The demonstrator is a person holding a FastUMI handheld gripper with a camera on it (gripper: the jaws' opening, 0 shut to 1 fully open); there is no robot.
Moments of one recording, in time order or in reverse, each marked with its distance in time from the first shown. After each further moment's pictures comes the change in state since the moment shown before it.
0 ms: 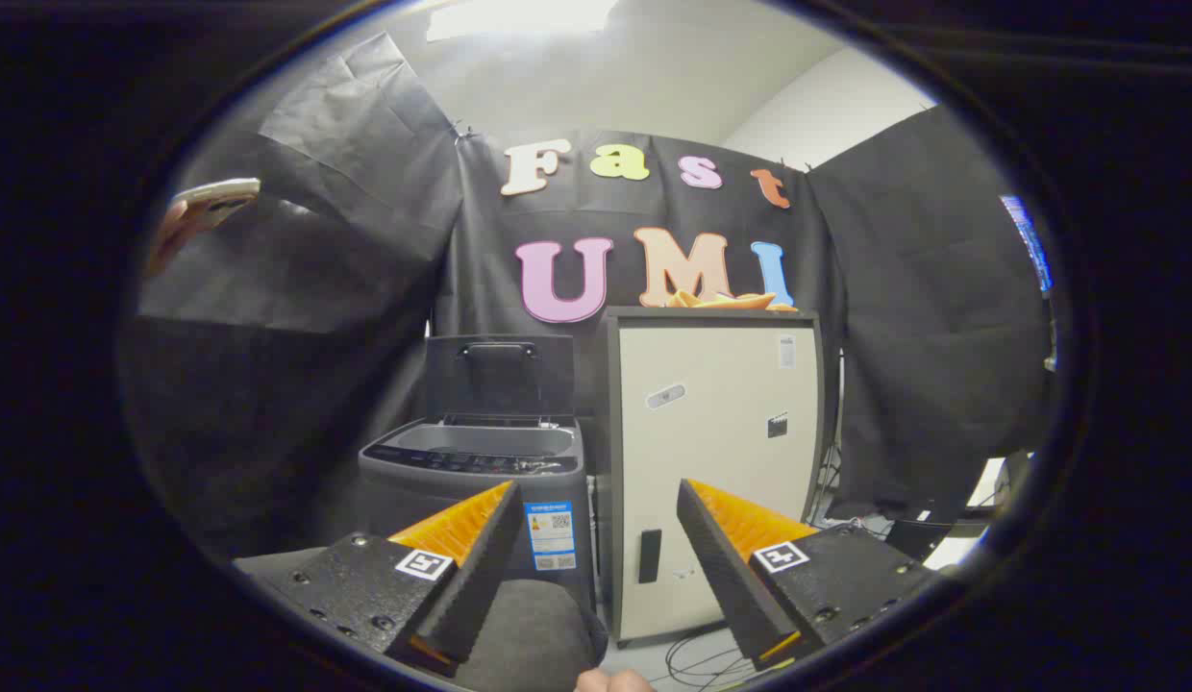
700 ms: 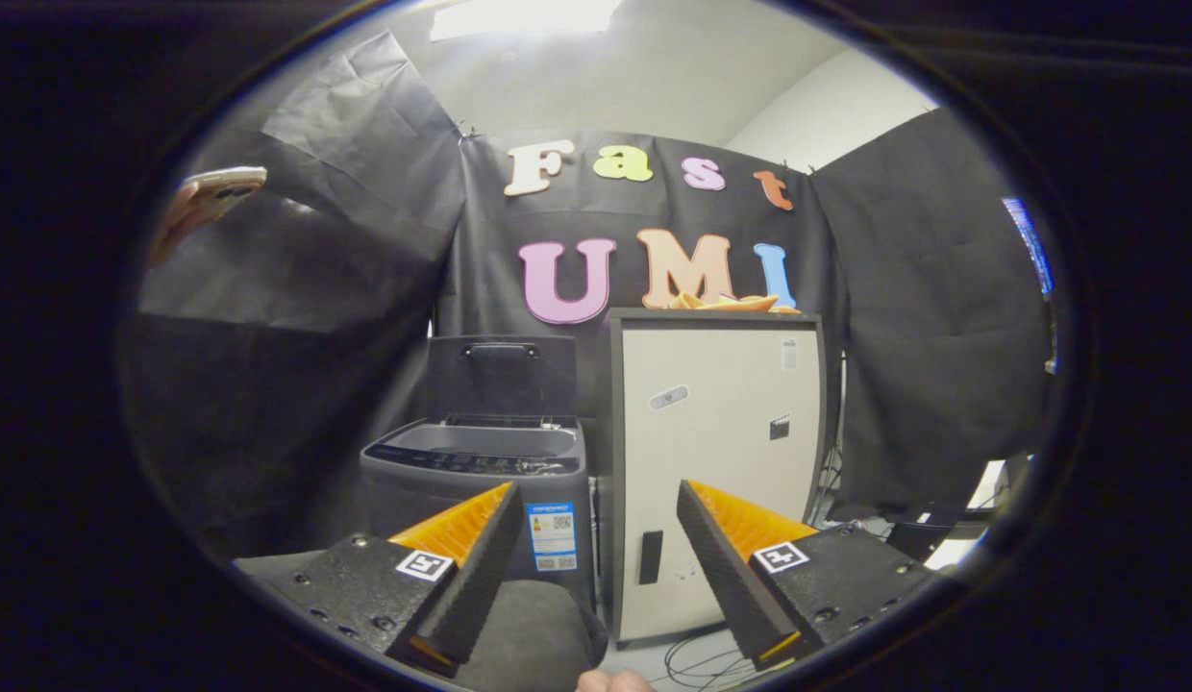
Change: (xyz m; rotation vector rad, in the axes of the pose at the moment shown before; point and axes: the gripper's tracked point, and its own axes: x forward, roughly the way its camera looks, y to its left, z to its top) arm -0.001 0.001 0.000 -0.017 0.001 0.005
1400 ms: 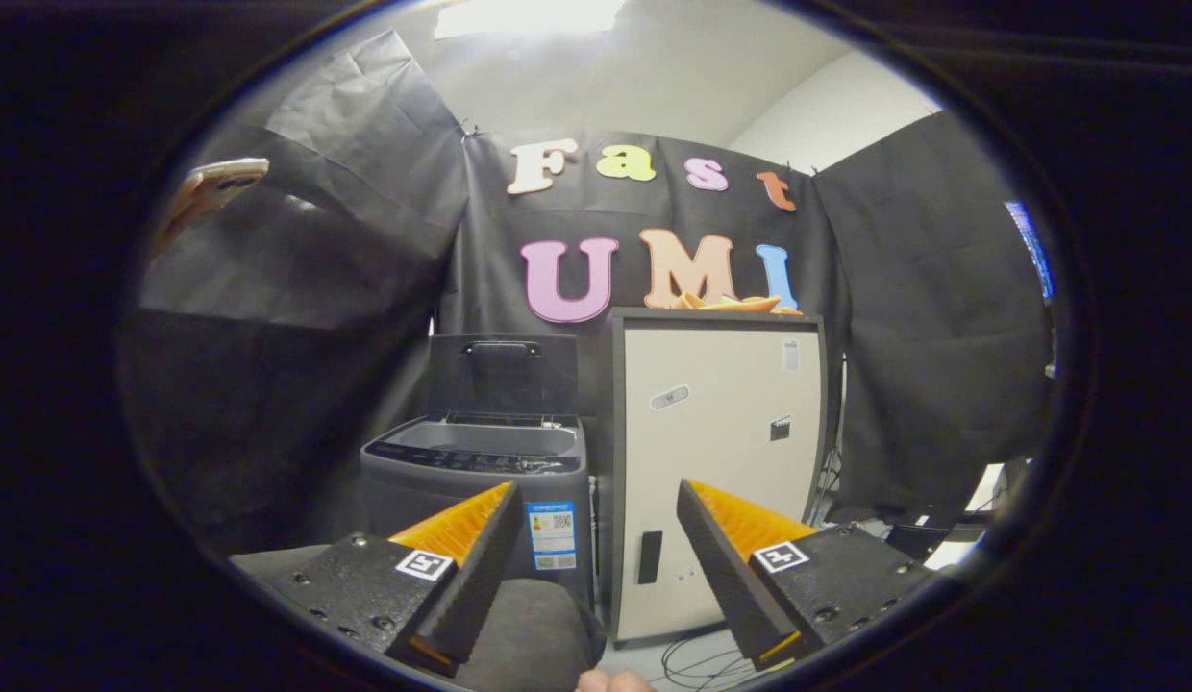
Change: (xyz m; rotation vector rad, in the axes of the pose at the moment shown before) arm 0.000 0.001 0.001 -0.007 -0.003 0.004
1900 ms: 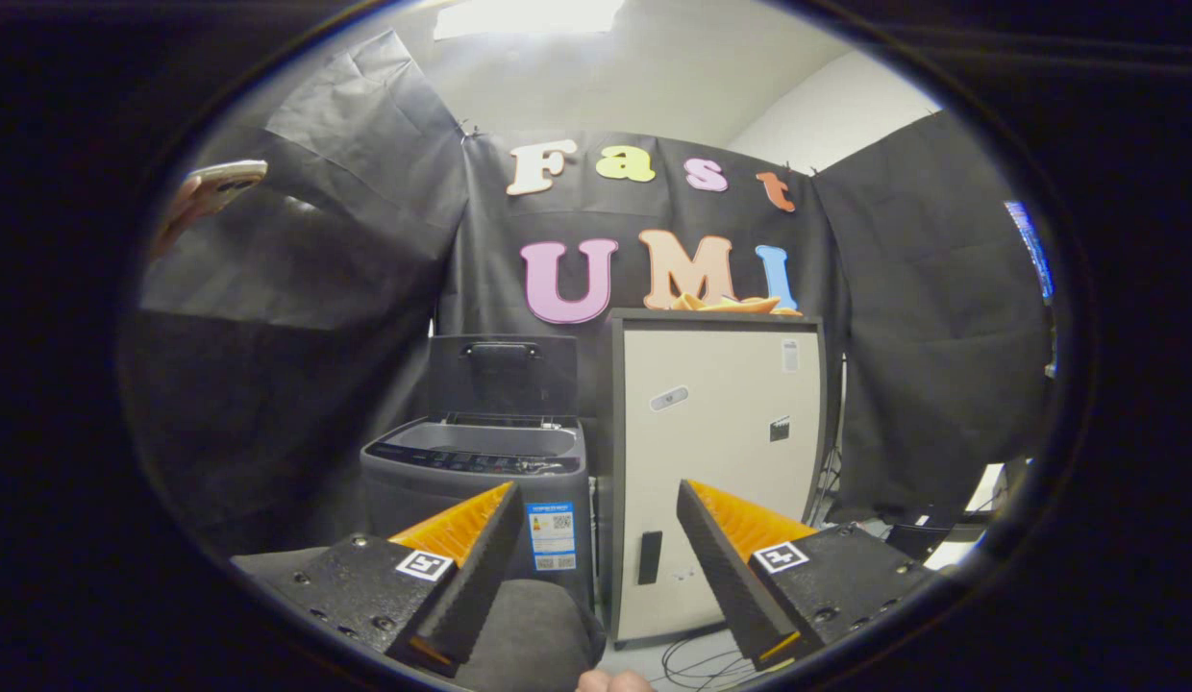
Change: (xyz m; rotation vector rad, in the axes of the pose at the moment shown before) arm 0.000 -0.002 0.001 -0.001 -0.001 -0.003
